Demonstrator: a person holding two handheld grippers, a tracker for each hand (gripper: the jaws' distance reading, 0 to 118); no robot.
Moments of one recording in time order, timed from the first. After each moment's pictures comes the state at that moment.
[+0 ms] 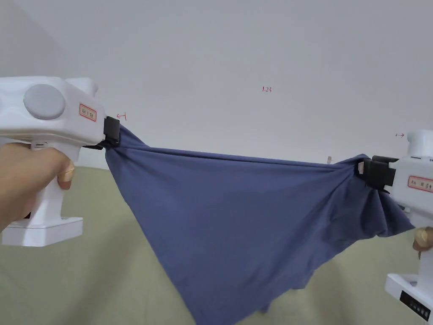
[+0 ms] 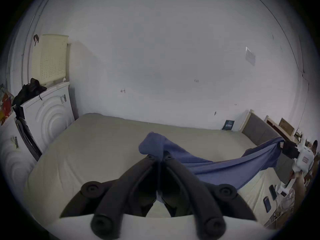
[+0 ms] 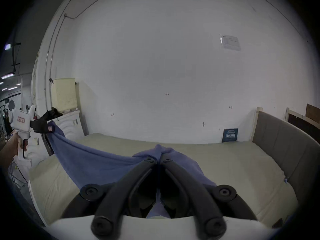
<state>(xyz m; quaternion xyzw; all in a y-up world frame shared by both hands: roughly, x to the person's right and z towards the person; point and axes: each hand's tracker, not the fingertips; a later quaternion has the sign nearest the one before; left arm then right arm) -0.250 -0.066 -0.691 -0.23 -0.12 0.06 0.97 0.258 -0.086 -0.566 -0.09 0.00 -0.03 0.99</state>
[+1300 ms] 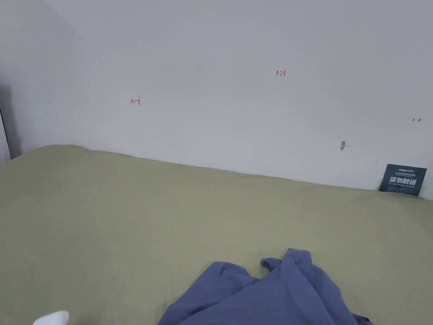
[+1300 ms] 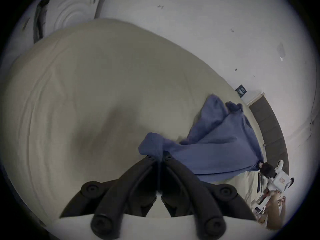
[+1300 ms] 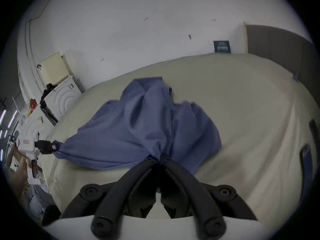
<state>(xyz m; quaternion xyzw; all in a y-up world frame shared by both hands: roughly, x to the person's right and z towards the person) -0.291 -0.380 -0.497 -0.46 -0.08 0.21 0.86 0.271 -0.385 -0.402 -0.33 0.00 -0.16 0.93</state>
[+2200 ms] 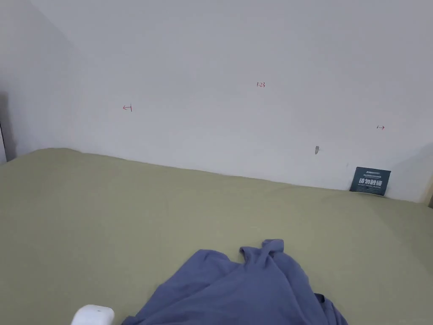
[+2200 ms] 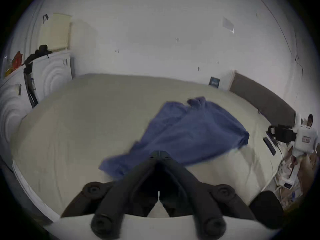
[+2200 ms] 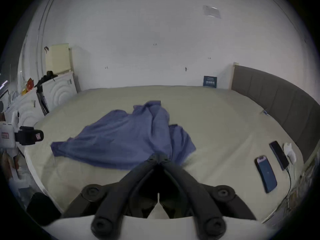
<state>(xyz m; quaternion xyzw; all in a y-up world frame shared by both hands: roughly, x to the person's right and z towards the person) -0.221 -0.323 -0.383 -0.32 -0.15 0.02 0.93 0.195 -0.311 -0.297 -0.25 -0.08 -0.03 0.97</state>
